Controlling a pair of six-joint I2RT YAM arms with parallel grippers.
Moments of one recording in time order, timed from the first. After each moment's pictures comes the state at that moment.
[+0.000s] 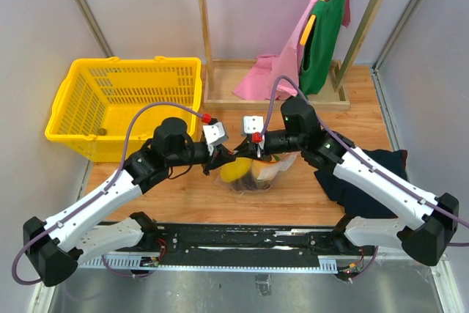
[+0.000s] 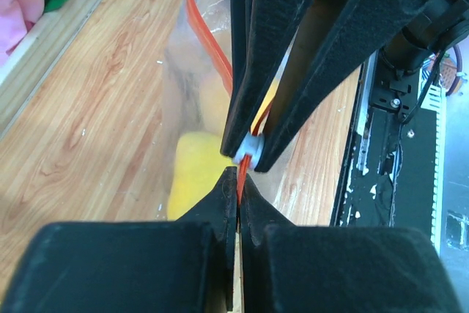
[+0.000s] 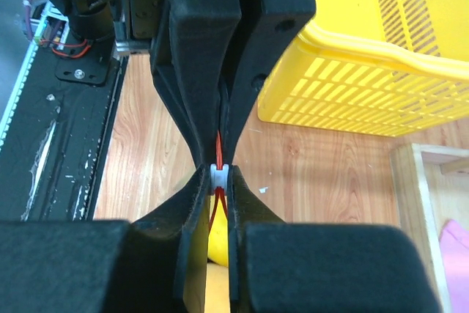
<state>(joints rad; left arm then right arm) -0.73 0.95 0.82 -0.22 0.51 0.12 0.81 1.20 1.11 -0.31 -0.69 -0.51</state>
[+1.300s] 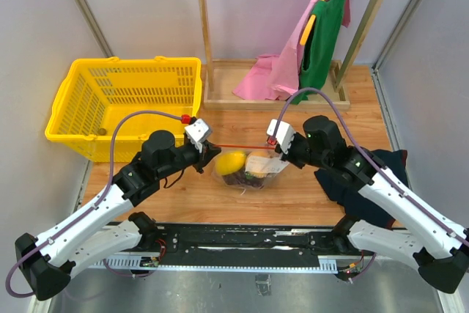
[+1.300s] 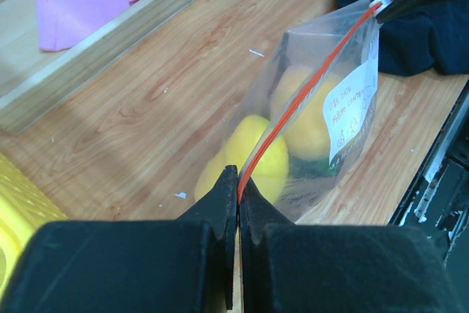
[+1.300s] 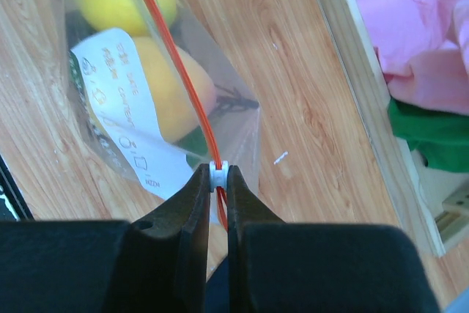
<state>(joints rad) -0.73 0.79 0.70 -0.16 0.15 -0.01 0.77 0.95 1.01 -0.66 -0.09 -0.50</state>
